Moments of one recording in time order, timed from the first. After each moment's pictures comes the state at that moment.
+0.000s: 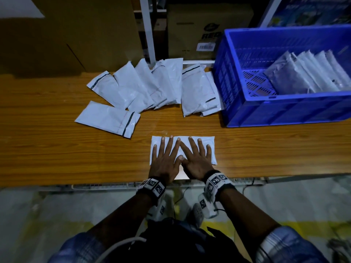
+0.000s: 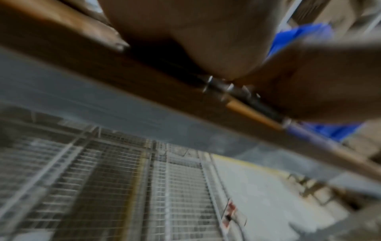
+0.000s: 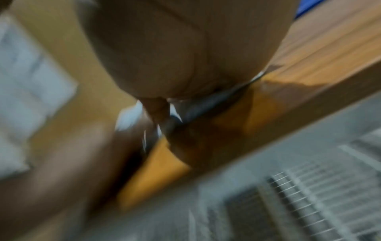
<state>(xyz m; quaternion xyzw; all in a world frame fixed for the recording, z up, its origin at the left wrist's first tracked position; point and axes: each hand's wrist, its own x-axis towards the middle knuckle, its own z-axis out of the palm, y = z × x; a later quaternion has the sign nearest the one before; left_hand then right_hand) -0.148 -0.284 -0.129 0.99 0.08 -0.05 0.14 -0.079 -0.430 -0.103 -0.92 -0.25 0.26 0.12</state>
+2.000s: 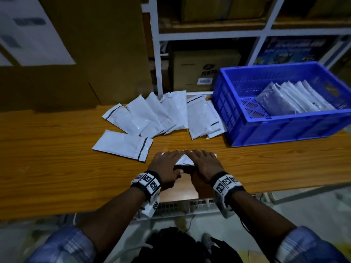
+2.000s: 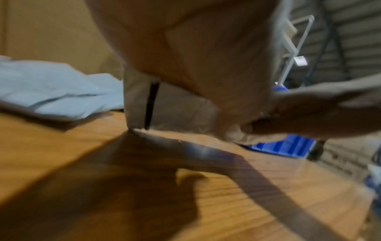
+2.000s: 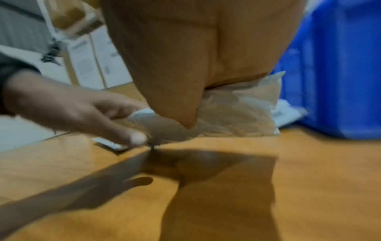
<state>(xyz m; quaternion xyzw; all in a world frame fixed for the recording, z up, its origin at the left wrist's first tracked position) -0.115 -0.205 -0.046 0.98 -0.05 -0.16 0.13 -0.057 -0.394 -0.038 -0.93 -0.30 0.19 0.02</state>
